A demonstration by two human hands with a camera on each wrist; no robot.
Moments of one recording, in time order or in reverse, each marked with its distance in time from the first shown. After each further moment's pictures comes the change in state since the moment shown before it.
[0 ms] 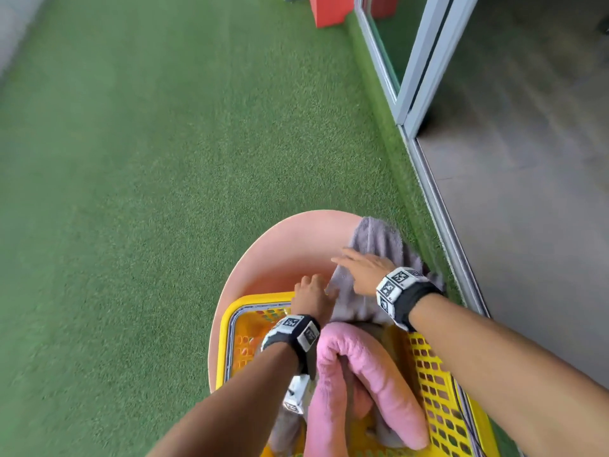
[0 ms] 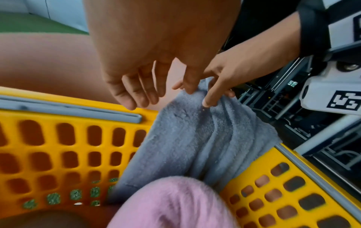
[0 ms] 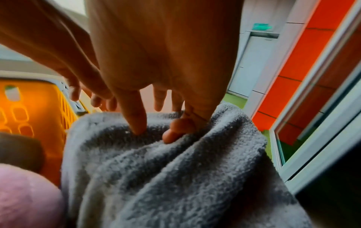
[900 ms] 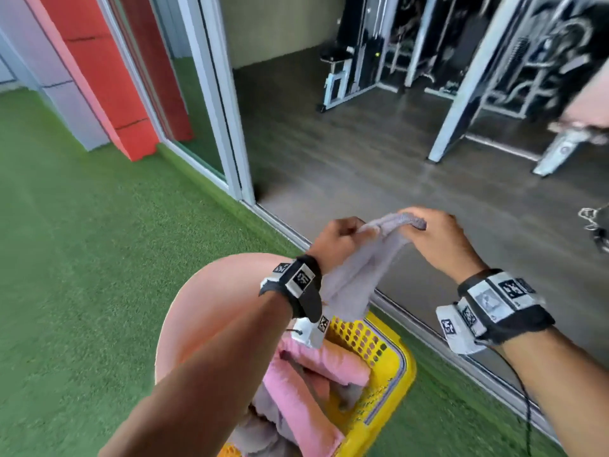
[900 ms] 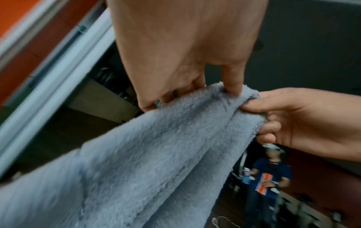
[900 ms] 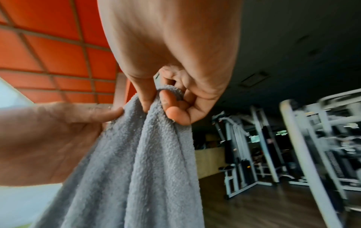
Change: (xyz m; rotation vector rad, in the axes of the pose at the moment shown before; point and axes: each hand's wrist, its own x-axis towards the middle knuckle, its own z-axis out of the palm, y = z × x) left_hand -0.195 0.203 -0.071 -0.413 -0.562 1.036; right_hand -0.393 -0.032 -0.014 0.617 1.217 0.693
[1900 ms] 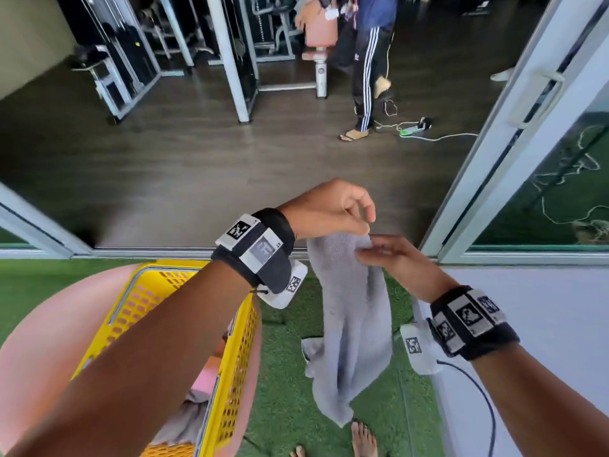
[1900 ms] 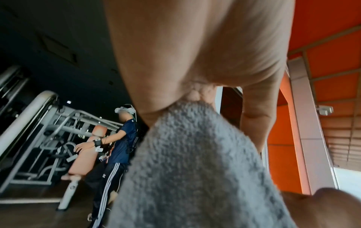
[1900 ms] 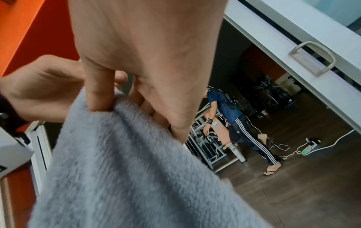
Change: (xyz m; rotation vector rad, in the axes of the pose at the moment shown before) left_hand -0.169 0.180 0.333 0.343 -1.018 0.280; right_hand -0.426 0.092 -0.159 0.629 0.135 0.453
